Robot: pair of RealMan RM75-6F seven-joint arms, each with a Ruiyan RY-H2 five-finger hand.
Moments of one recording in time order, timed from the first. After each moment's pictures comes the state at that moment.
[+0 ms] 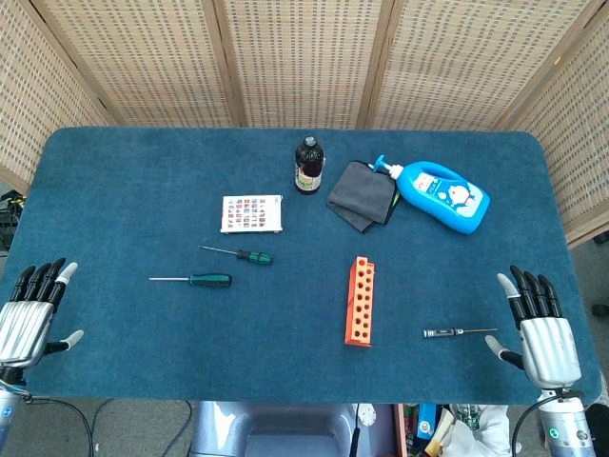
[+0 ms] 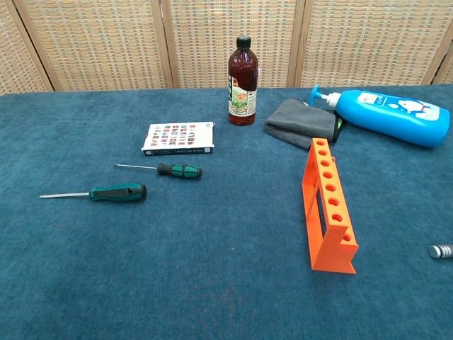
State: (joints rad) left arm -0.14 -1.14 -0.02 -1.62 1.47 1.41 0.20; right arm 0.08 -1.28 0.06 -1.51 -1.62 1.61 -0.11
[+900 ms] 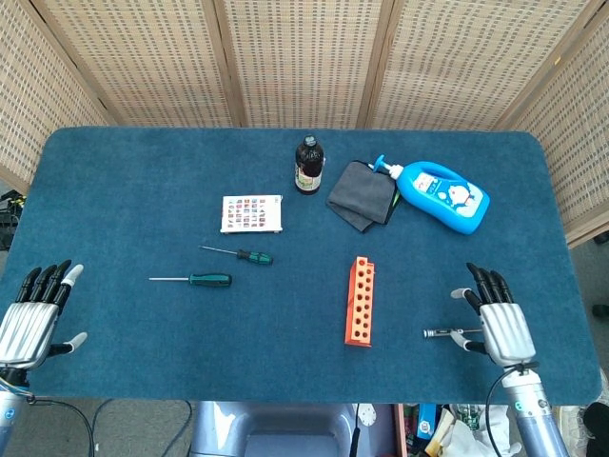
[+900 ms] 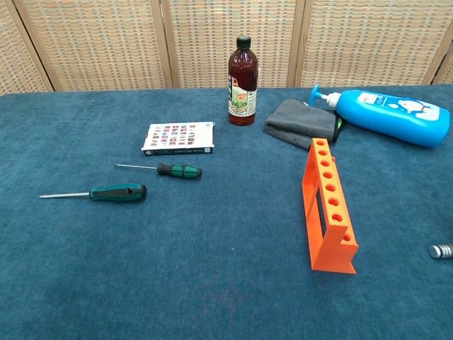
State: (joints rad) left arm -0.14 -1.13 -0.01 -1.65 1.48 1.40 0.22; right arm 0.18 -1.37 0.08 -1.49 -1.52 1.37 -0.05
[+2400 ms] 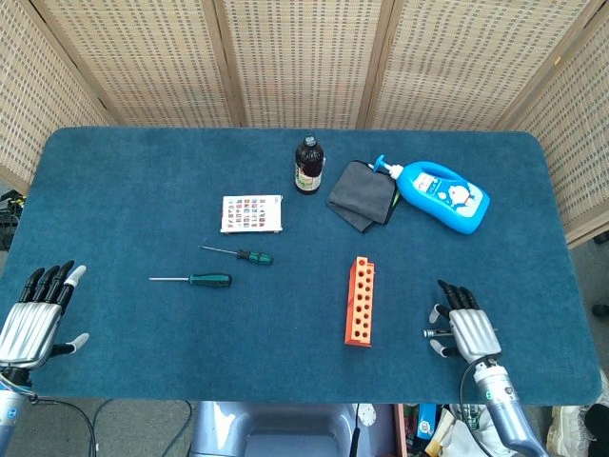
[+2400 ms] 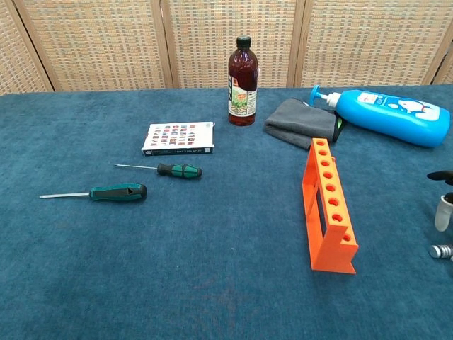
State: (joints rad) left arm -0.15 -1.13 -0.01 -1.65 1.47 1.39 0.23; right arm 0.25 -1.51 0.04 -1.32 -1.42 1.17 -0.04
